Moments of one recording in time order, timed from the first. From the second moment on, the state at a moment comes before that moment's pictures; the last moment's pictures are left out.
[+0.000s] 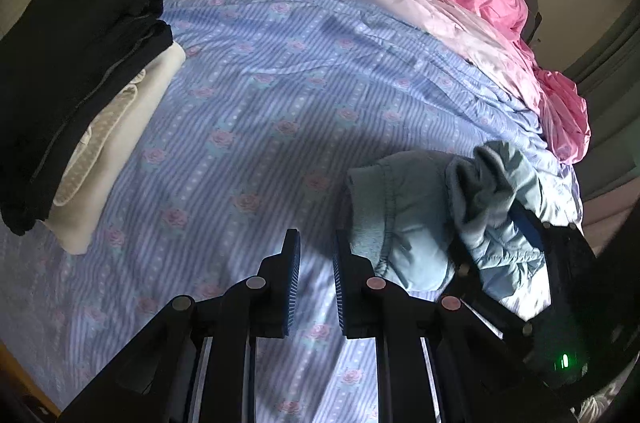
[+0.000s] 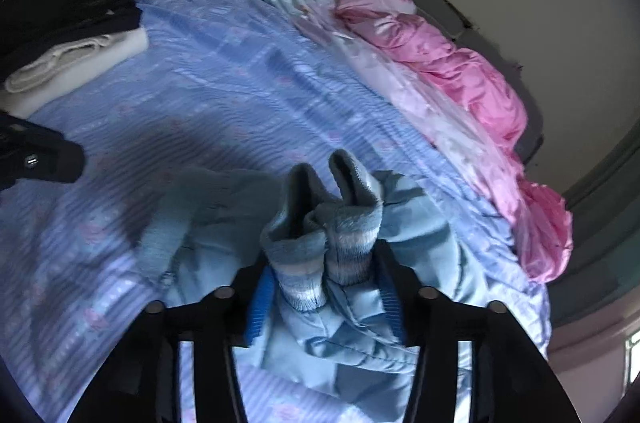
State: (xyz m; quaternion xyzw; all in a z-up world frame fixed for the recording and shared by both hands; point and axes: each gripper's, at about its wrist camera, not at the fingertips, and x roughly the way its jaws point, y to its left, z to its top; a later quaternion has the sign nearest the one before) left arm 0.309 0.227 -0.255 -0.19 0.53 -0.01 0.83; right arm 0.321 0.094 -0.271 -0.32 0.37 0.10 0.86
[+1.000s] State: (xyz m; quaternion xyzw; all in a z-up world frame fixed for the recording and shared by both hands) left arm 0.333 0.118 -0.209 -0.22 0.49 -0.12 0.83; right arm 0.343 -0.151 -0.190 0.03 0.41 0.03 0.91
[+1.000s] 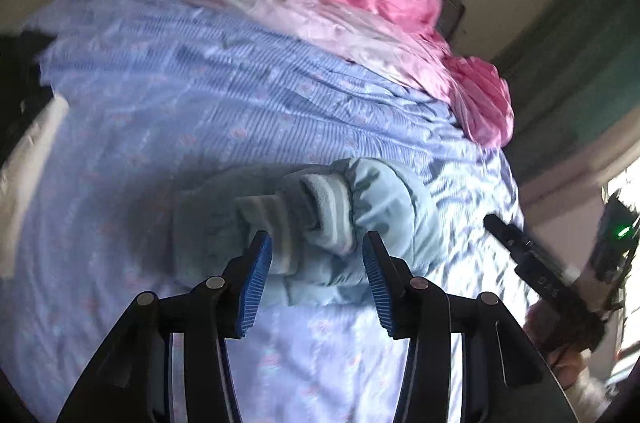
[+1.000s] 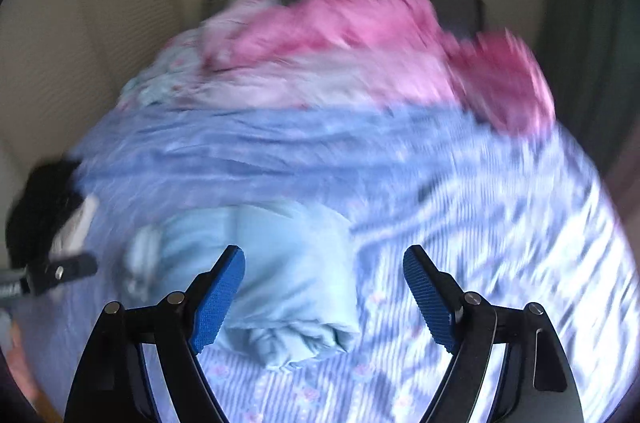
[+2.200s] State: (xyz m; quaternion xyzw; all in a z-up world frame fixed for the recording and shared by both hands) left arm 0.339 0.151 -0.275 -0.22 0.52 0.01 0.82; right arm 0.400 -0.110 -0.305 0.13 0.55 0.08 0.82
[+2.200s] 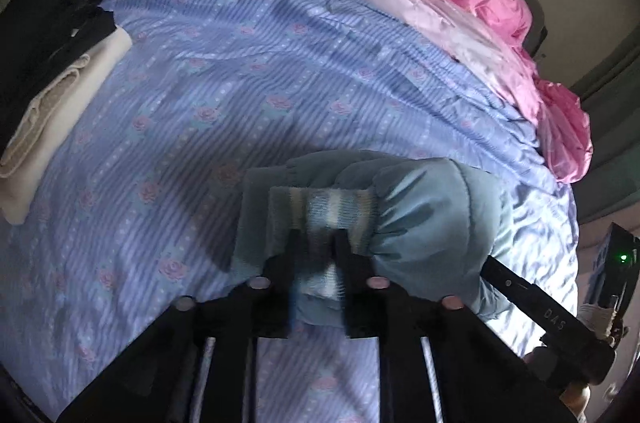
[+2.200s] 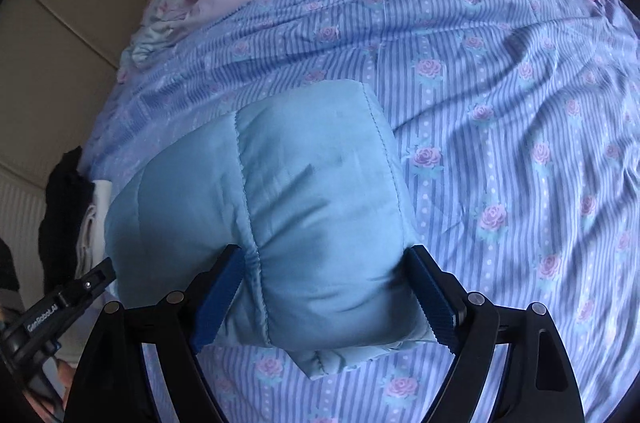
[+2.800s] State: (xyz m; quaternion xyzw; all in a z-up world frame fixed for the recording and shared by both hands) left arm 0.283 0.181 -0.317 -0.52 0.50 0.03 0.69; right arm 0.390 -0.084 -0.303 0.07 0.56 0.05 0.83
